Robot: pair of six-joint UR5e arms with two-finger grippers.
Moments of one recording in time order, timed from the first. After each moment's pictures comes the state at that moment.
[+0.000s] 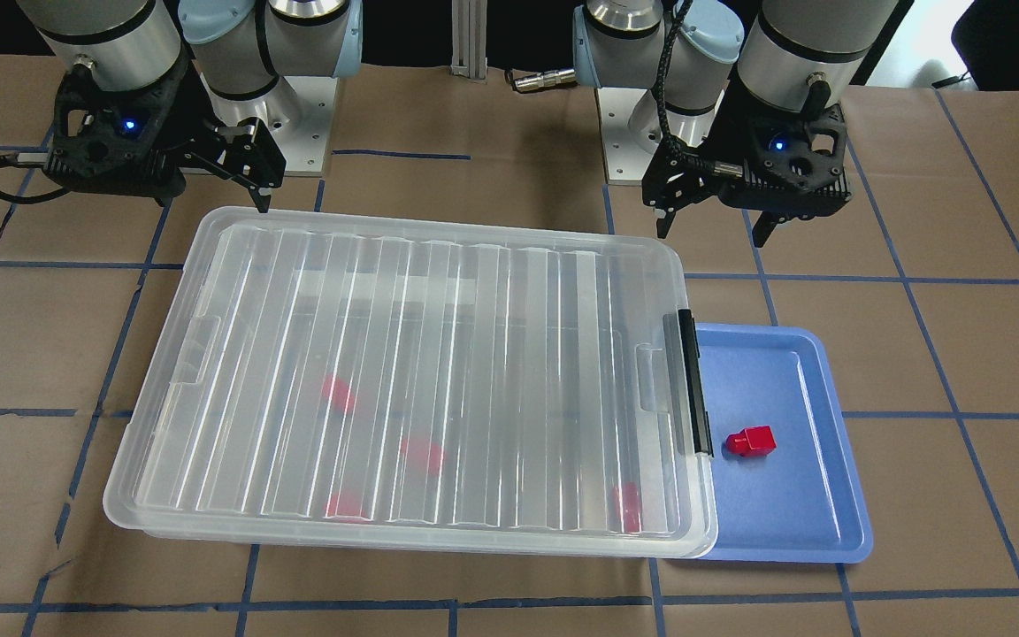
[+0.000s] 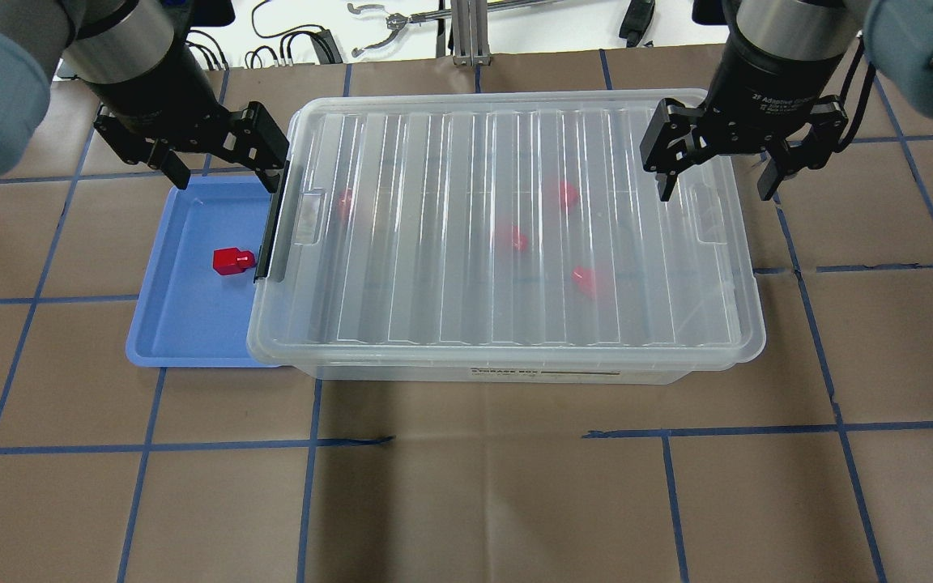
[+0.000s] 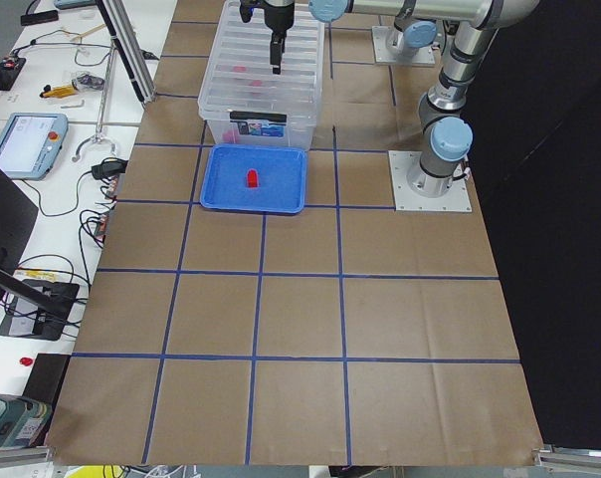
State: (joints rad) left arm -1.59 -1.59 -1.52 -1.56 1.58 0.08; right arm 1.58 -1.55 1.50 -1.44 -1.57 0.07
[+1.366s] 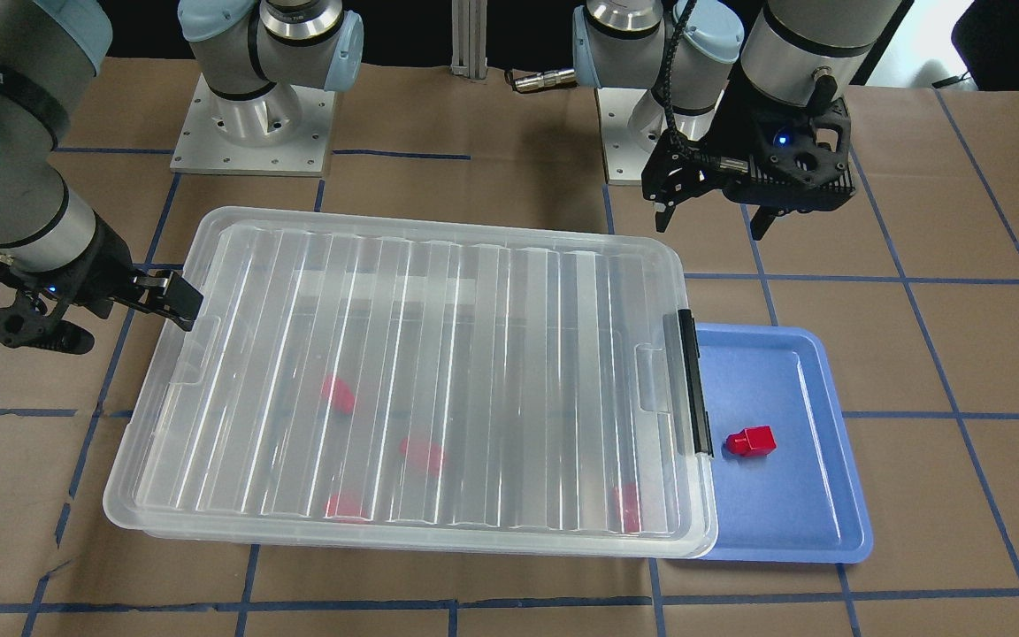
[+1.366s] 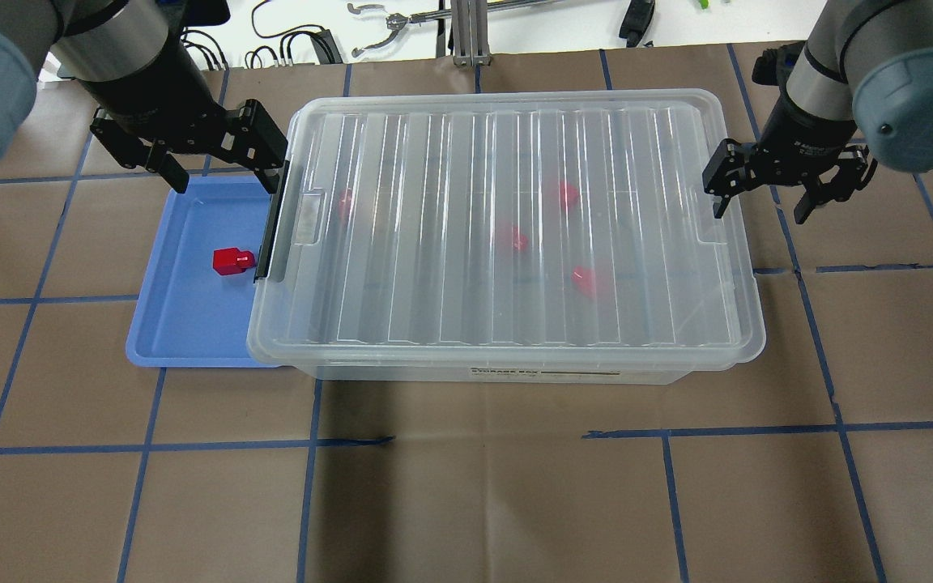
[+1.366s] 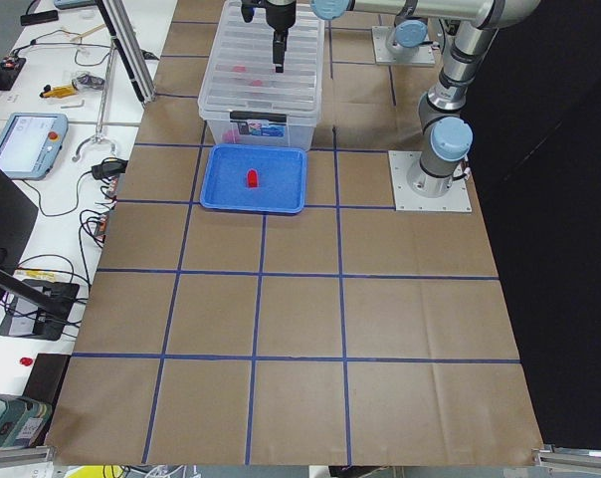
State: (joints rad) left arm -1.58 -1.59 -1.51 -1.60 1.56 0.06; right arm 1.39 -1.43 1.73 -1.77 -1.59 -0.03
